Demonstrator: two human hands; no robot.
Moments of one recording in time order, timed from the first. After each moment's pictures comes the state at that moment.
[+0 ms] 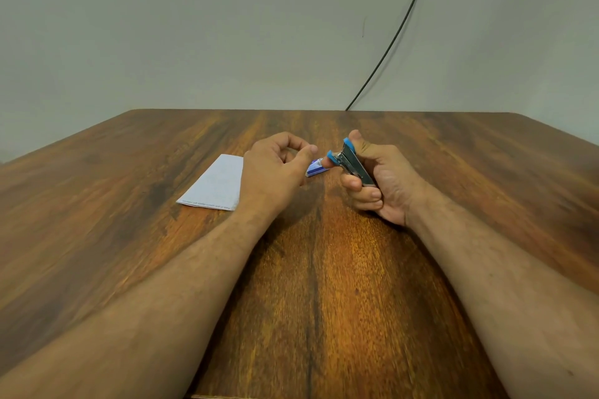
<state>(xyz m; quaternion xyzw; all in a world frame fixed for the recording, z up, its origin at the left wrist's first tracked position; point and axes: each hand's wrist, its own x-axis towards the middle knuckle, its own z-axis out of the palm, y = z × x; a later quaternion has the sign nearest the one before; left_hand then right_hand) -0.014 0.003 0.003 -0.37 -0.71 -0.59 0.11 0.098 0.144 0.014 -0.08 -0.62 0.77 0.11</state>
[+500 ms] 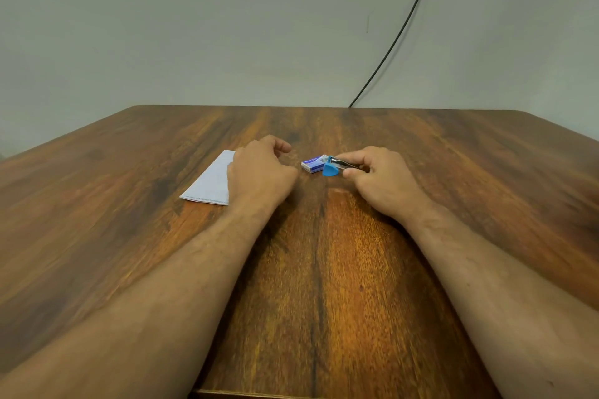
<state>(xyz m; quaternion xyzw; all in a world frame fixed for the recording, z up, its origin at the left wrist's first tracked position) -0.034 -0.002 -0.002 -0.27 -0.86 -0.42 0.12 0.093 0.147 0.000 -0.15 -0.92 0.24 0.28</state>
